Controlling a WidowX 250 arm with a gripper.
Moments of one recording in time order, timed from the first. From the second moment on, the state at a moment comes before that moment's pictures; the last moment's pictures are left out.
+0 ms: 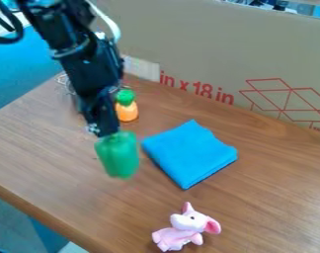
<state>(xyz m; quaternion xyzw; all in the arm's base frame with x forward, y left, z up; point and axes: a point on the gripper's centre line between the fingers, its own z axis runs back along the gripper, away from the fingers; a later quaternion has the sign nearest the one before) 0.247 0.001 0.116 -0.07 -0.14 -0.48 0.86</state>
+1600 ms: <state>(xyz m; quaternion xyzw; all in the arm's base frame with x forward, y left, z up) 0.236 -0.015 0.105 -0.03 -0.12 -0.48 0.87</state>
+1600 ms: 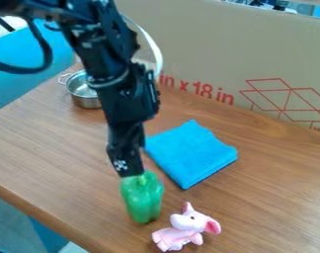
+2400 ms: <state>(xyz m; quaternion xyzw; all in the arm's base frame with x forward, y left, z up) 0.246 0.106 0.144 -0.01 -0.15 -0.23 0.96</state>
